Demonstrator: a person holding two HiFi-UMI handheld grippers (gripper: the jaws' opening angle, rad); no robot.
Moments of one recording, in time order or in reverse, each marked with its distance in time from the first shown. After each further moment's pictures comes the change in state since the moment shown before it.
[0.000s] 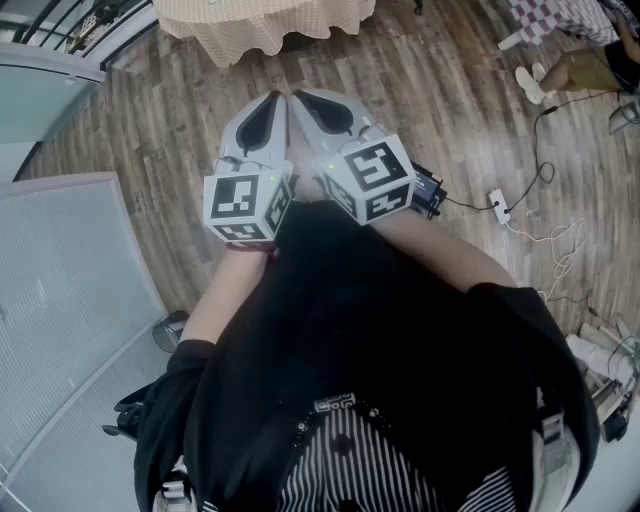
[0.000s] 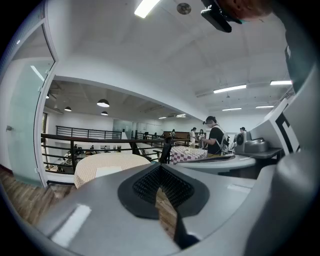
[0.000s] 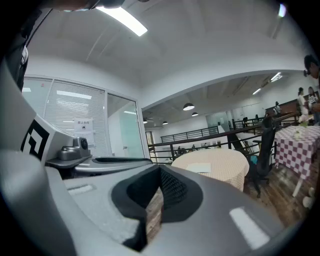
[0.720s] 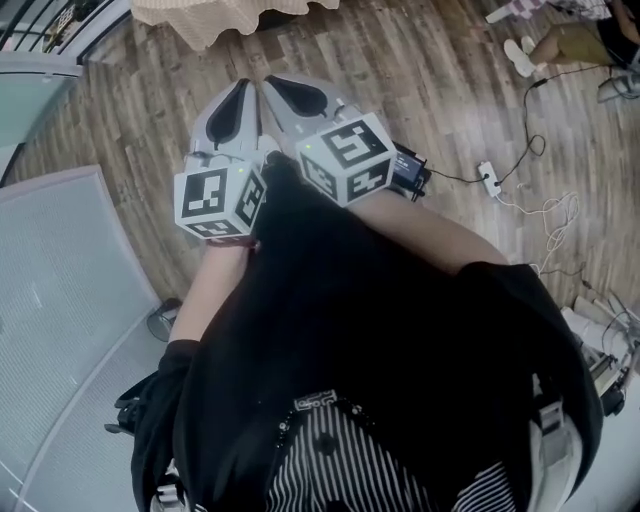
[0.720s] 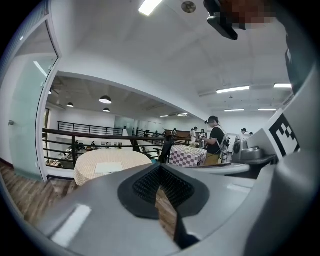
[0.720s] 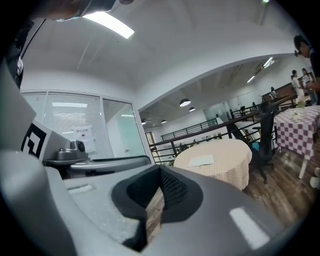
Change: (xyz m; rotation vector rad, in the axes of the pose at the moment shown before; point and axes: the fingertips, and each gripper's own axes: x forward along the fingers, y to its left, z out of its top) left arm 0.000 0.004 -0.011 -0.020 0.014 0.011; right arm 0.006 -0.004 -0.019 0.113 -0.004 0.016
